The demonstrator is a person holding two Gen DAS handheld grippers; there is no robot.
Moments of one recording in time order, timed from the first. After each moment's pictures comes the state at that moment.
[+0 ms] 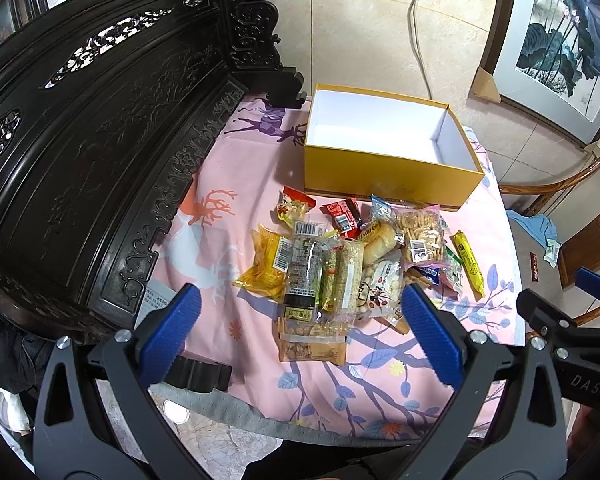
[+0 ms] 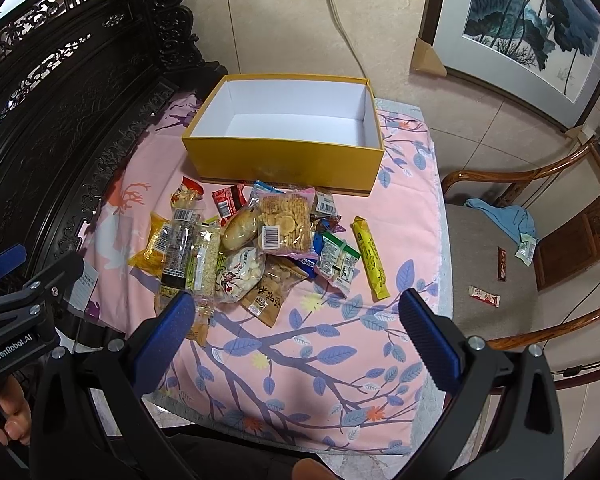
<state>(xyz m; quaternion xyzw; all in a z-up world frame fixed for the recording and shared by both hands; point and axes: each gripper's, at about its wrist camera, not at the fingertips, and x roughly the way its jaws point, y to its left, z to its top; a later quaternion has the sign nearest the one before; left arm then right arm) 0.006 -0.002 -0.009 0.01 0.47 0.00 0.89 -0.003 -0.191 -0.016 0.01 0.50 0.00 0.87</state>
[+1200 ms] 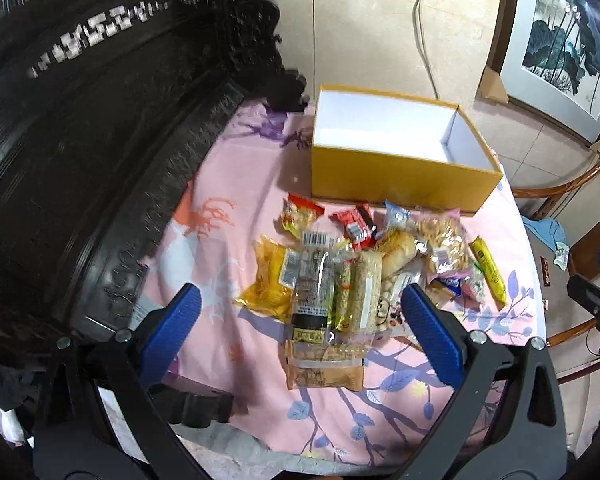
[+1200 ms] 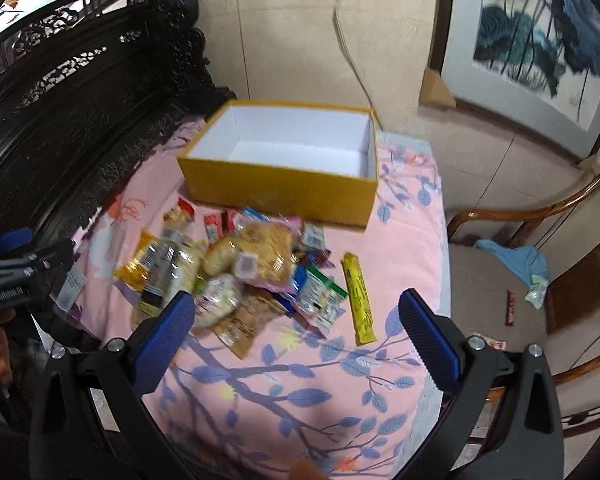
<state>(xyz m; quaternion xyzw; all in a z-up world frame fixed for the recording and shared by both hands) 0.028 0.013 -0.059 0.02 0.44 -0.01 0.90 0.004 -0.254 -0.061 0.01 0.44 0.06 0.90</state>
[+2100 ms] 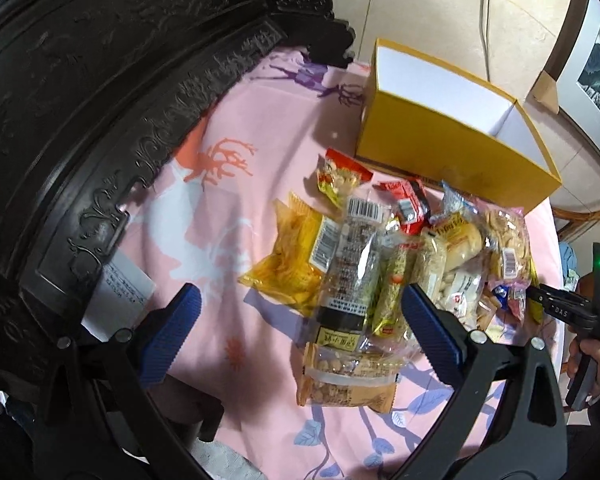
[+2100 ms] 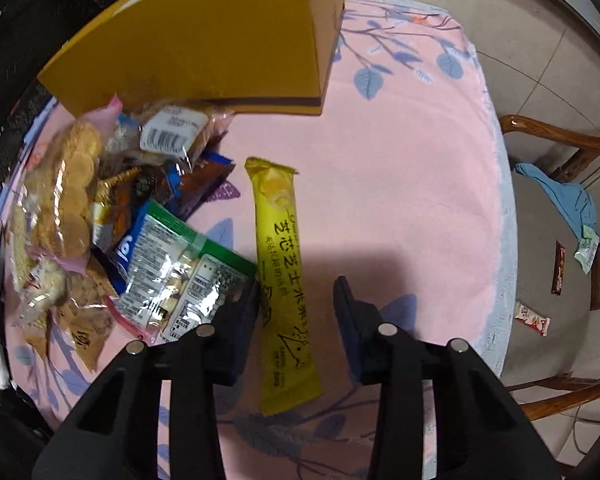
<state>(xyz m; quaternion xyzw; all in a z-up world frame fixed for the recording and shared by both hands) 0.069 0.054 -0.135 -0.05 0.50 0.03 0.86 0.118 -0.327 -0.246 0.02 0.57 0.06 0.82</state>
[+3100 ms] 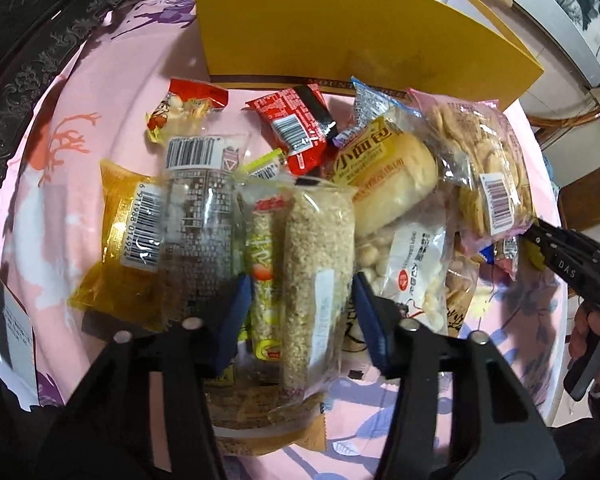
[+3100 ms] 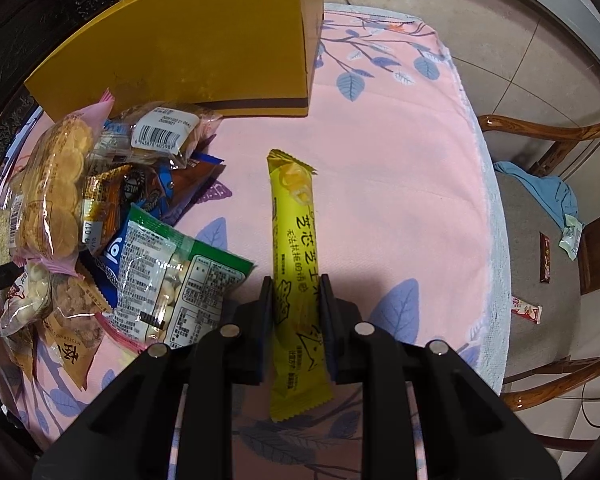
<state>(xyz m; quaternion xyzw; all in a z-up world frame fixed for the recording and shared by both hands) 0.128 -0.046 -0.217 0.00 0.58 -0.09 0.81 0.101 -0.316 -0.247 0.03 0.54 0.01 0.84</state>
